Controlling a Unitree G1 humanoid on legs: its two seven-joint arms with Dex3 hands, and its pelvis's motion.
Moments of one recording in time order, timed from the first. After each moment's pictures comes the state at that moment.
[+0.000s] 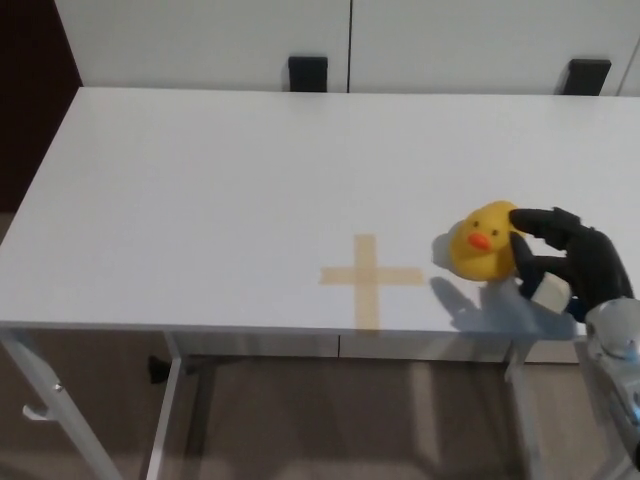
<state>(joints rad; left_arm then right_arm) 0.00 0.53 0.13 1.26 0.06 -0.07 0.04 -0.62 -0.26 0.04 0.83 -0.12 0.02 -0.07</state>
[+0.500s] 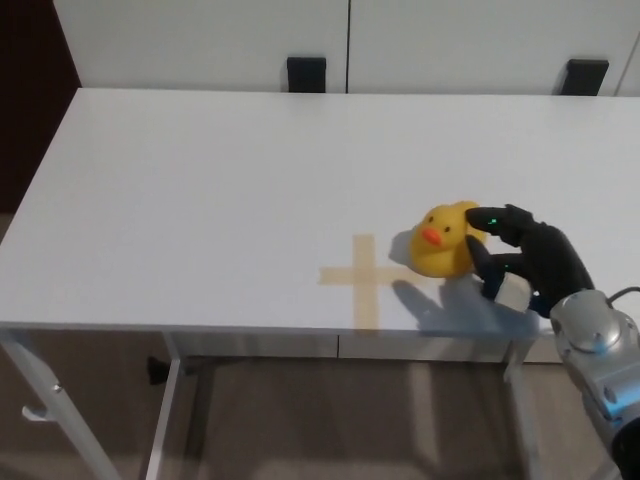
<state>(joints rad) -0.01 0.53 0.12 1.27 0.07 -0.07 0.03 -0.64 -0.24 0.15 0.82 -0.16 0.02 -0.02</state>
